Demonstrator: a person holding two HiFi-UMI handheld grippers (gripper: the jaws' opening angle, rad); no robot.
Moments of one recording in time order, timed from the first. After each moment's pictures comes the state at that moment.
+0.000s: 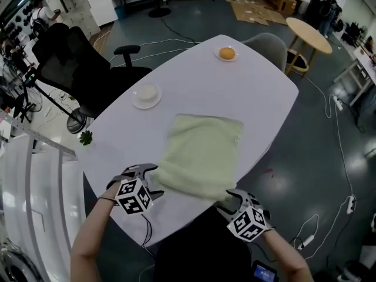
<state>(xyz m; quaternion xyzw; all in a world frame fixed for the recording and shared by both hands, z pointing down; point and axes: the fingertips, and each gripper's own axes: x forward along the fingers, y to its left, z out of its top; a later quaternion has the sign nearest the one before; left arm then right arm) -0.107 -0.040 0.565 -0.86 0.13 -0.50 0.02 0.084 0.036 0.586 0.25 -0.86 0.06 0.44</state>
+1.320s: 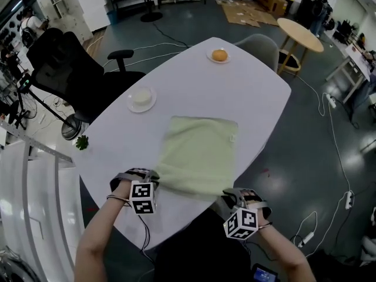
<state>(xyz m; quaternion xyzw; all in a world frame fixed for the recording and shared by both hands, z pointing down) -0.116 -0.047 0.612 -0.78 0.05 -0.60 0.15 0.095 0.018 0.592 0.26 -0.80 -0.09 0.53</state>
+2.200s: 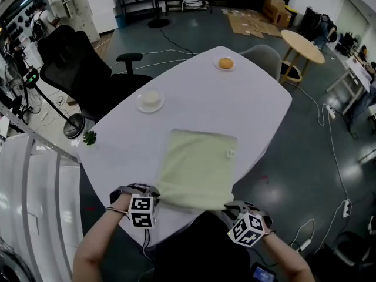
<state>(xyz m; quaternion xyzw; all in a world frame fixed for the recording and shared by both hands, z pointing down) -0.133 0.033 0.604 -0.80 0.02 -0.60 0.10 0.084 0.079 0.590 0.22 -0.83 0.03 0.51</state>
